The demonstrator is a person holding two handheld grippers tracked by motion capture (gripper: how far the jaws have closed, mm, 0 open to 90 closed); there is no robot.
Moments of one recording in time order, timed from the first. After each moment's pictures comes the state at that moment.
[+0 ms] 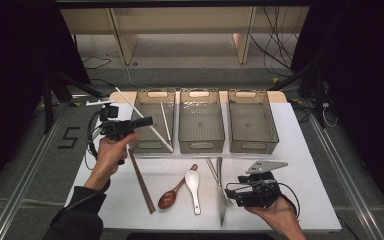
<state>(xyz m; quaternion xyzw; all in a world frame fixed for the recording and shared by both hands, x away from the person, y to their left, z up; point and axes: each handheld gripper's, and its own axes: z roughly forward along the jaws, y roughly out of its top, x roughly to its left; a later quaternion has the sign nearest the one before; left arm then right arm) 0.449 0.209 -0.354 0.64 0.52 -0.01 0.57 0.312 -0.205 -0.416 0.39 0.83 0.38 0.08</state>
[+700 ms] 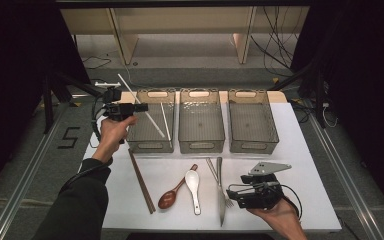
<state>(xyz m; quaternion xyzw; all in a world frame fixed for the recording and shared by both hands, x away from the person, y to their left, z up) 0.512 0.214 -0.360 0.65 0.57 0.03 0.50 0.308 -0.209 -0.416 0.39 0.83 0.39 0.09</state>
